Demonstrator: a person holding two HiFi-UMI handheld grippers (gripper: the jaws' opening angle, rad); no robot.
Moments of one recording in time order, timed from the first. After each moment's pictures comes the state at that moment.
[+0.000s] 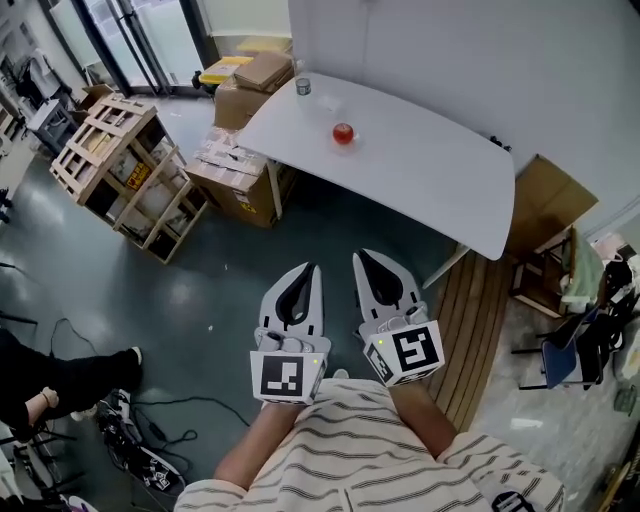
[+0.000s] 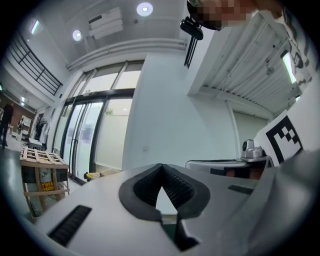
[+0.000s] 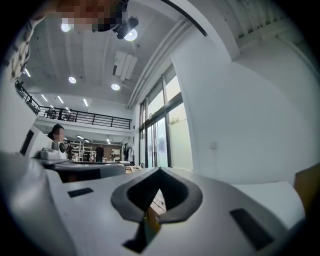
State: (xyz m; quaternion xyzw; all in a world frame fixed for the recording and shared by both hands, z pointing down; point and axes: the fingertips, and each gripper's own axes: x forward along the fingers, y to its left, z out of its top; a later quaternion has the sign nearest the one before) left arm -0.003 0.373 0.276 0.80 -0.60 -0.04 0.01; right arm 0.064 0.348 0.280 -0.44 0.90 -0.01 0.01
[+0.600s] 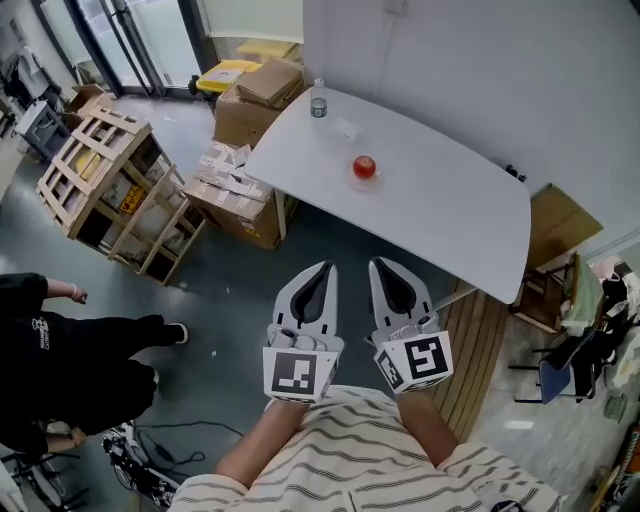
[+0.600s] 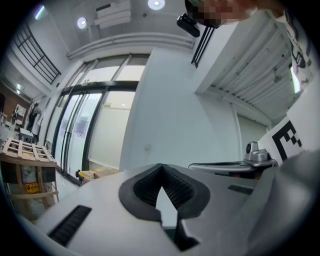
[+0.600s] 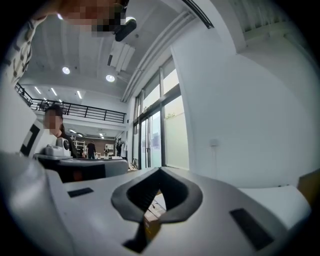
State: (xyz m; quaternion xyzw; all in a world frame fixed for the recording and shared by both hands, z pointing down) left arm -0.082 0.201 0.273 0.82 -0.57 -0.05 0.03; right arm -0.012 0.188 0.281 -0.46 0.89 -0.02 -0.02
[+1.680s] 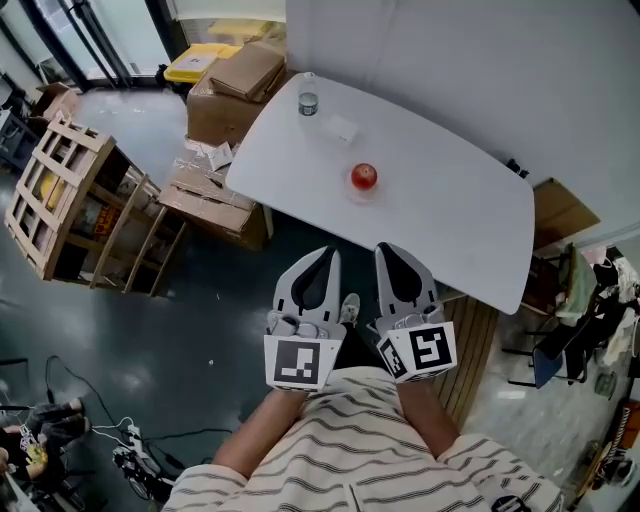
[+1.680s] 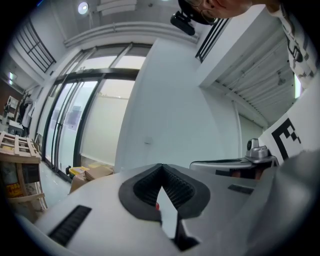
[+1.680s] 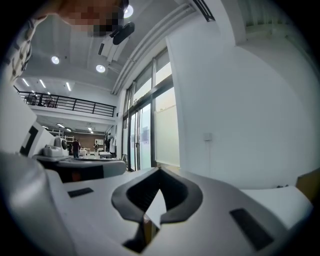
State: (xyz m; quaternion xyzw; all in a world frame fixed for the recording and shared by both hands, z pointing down) left arm -0.111 0.037 0.309 0.84 -0.54 -0.03 0.06; right arm -0.036 0.030 0.314 -0.51 0.86 -0.03 -0.04
